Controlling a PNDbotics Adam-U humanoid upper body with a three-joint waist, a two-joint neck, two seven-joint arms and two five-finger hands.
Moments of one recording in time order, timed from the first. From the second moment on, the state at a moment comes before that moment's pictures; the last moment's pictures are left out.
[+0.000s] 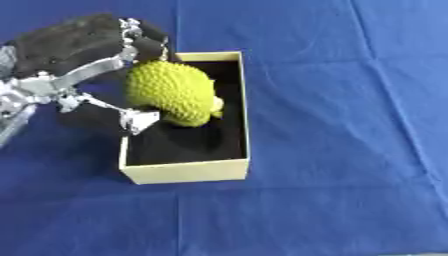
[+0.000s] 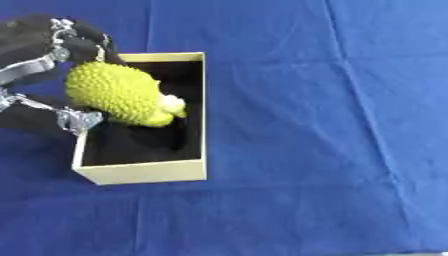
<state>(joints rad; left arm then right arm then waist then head) -0.80 0.71 -0.48 -1.91 -0.49 -0.11 -0.45 -0.38 -0.82 -0.16 -1.99 -0.05 -0.43 -0.01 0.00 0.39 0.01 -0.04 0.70</state>
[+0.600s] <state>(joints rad) -0.83 0.65 -0.51 -1.82 -0.68 -0.25 -0.61 -0.37 -0.81 -0.16 -1.99 -0.06 -0.43 -0.01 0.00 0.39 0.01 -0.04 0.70</state>
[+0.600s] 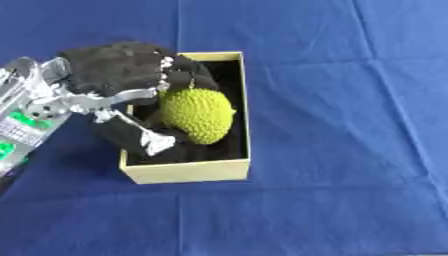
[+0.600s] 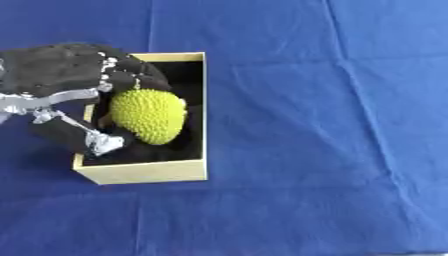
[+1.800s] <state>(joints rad) -0.64 0.57 0.00 -1.98 -0.22 -0.18 0.23 -0.37 -0.80 -0.20 -1.99 -0.10 -0.46 -0.07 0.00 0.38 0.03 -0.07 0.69</state>
